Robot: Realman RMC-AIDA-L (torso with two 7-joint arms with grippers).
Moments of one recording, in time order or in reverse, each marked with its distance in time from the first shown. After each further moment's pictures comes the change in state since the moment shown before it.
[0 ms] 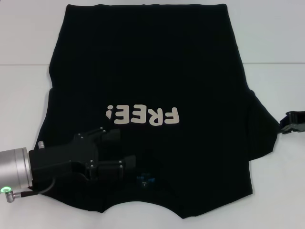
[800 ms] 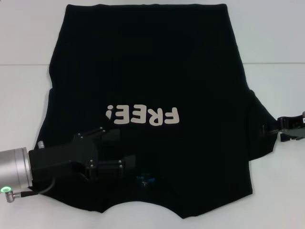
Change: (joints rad) left arm 0.000 0.000 0.000 0.000 0.000 -0.002 -0.002; right arm 0.007 0.014 0.002 0.042 0.005 0.020 0.009
